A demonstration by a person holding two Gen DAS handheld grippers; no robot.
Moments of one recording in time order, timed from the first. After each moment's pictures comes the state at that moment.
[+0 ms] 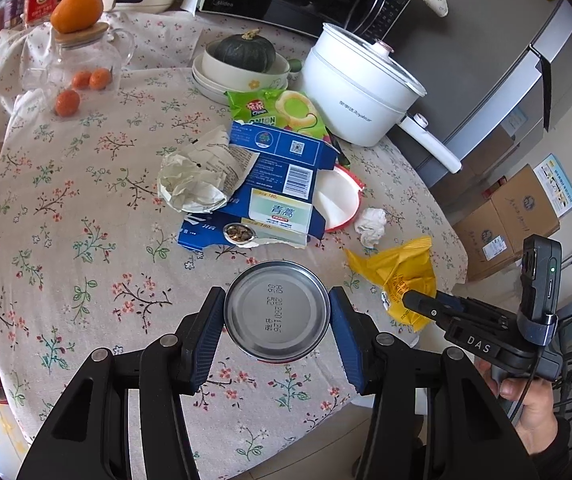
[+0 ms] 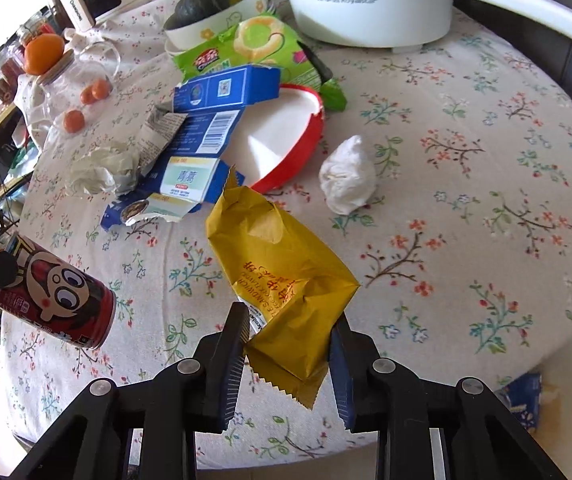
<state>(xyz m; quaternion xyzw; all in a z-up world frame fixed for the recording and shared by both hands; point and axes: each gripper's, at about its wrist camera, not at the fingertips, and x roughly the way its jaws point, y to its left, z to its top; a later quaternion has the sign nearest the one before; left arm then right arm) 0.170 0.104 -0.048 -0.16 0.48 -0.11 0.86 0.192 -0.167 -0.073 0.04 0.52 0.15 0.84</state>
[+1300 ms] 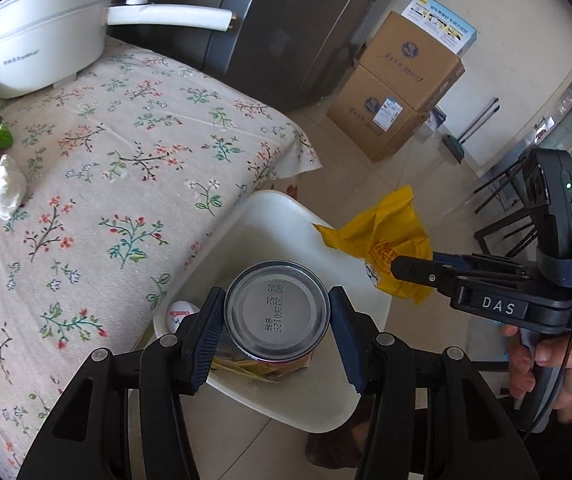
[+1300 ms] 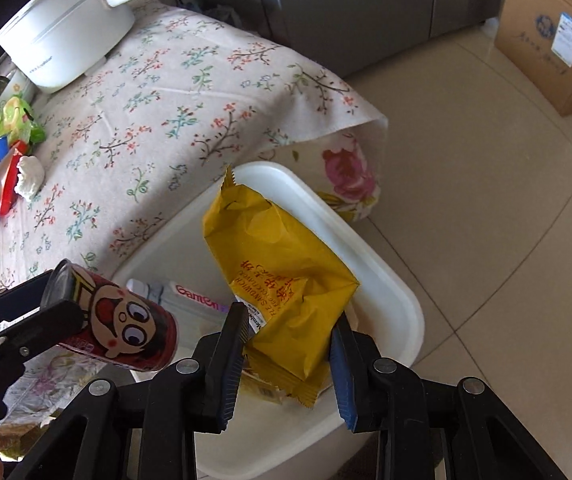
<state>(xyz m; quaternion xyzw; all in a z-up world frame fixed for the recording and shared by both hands) 0.152 -0.235 -0.103 -0.01 0.50 -0.34 0.79 0.078 -0.440 -0.084 0.14 0.54 -0.05 0.83</state>
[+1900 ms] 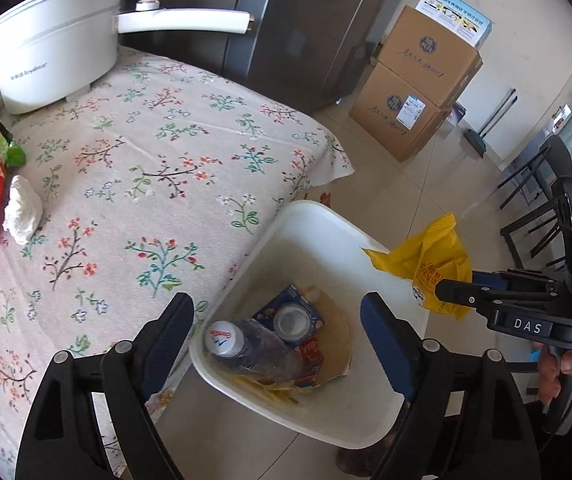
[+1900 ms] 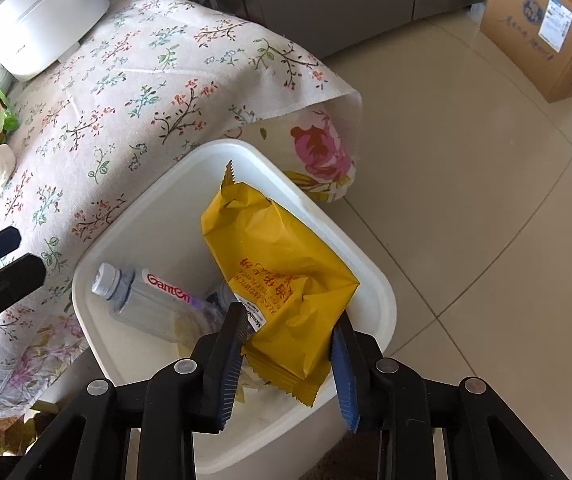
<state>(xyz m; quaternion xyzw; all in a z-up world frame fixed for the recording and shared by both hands) 0.175 -0.227 -0.107 0.02 0.49 -0.30 0.81 0.075 -0.449 -0.099 0.13 0.56 -0.07 0.82</state>
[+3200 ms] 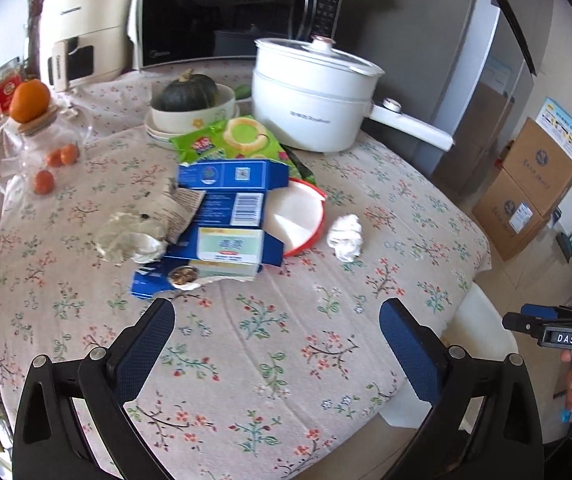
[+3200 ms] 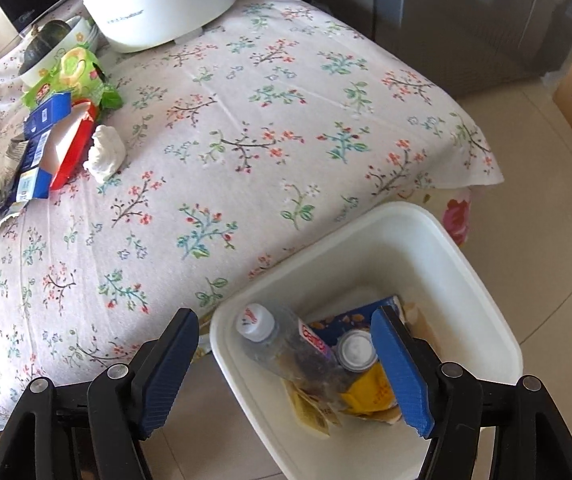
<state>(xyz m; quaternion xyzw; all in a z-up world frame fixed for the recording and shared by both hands) 0.173 0.025 -0.045 -0.05 0.41 -0.08 0.91 0.141 -0.315 -0.065 0.06 0.55 0.01 0.83</state>
